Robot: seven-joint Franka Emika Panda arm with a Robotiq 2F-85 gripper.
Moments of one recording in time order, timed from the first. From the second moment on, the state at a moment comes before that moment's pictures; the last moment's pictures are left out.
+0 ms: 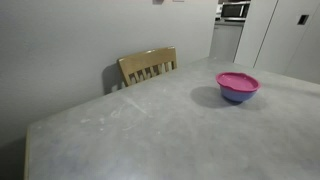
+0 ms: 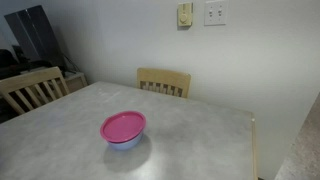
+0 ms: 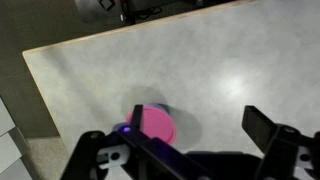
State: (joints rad) arm 0.02 -0.74 0.25 -2.33 -0.03 1.60 0.40
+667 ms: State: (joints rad) arm 0.02 -0.63 0.20 -2.37 -0.04 1.85 0.40
